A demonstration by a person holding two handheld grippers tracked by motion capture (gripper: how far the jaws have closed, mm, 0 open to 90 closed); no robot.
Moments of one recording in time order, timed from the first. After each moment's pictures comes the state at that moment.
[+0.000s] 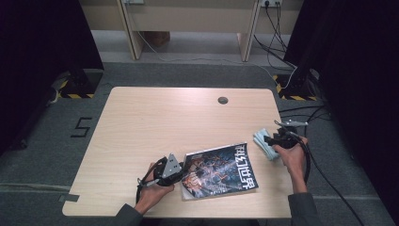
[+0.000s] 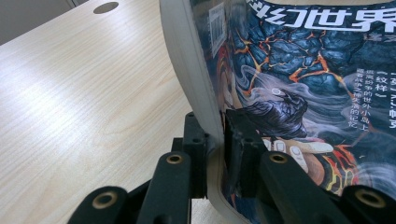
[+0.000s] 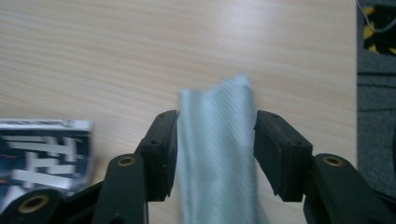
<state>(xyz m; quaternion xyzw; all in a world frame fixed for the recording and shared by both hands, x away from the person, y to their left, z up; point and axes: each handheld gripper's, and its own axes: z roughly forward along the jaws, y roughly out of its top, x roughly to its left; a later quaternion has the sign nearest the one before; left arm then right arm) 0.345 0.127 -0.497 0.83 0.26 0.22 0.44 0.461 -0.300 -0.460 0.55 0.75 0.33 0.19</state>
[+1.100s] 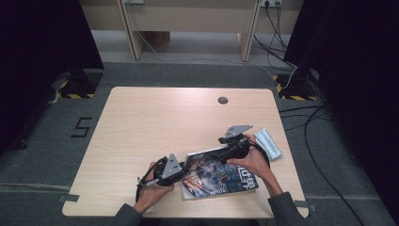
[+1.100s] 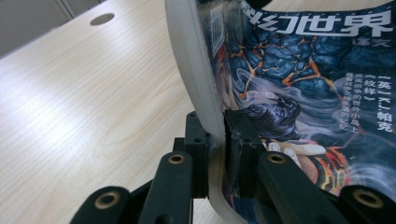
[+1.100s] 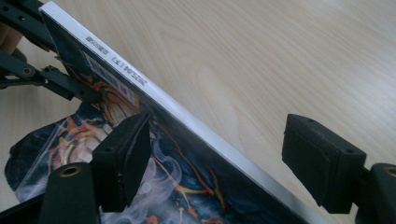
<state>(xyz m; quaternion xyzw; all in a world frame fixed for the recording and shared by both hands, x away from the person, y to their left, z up) 0.343 0.126 -0.490 0.83 0.23 0.23 0.45 0.433 -0.143 -0.444 0.23 0.88 0.41 0.08</state>
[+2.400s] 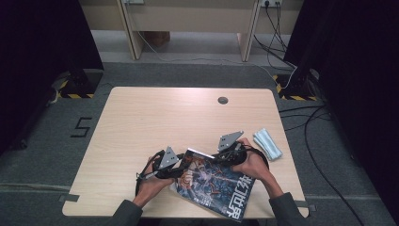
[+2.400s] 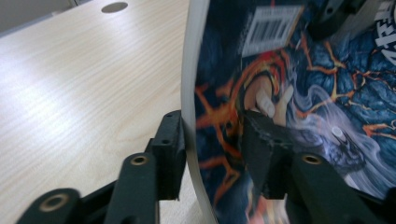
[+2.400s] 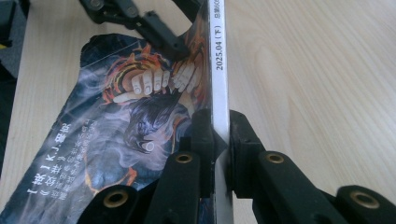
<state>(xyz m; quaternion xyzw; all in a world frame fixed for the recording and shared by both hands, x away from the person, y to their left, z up) 0.366 0.136 -0.498 0.82 0.28 0.20 0.46 0.415 -0.132 -0.441 0.11 0.93 0.35 0.05</state>
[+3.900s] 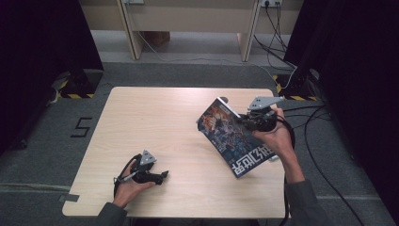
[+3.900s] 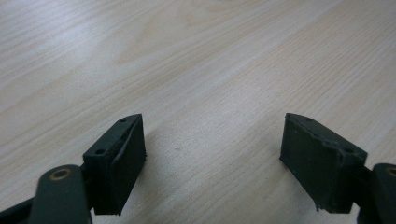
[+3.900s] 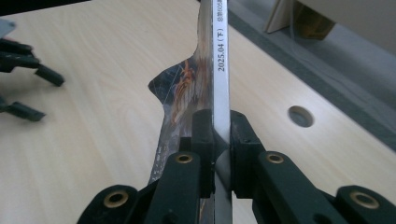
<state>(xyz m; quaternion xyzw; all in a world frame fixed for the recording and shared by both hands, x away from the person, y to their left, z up) 0.361 0.202 -0.517 0.82 0.41 0.16 0.35 0.449 -0.194 -0.337 0.25 0.86 0.40 0.19</state>
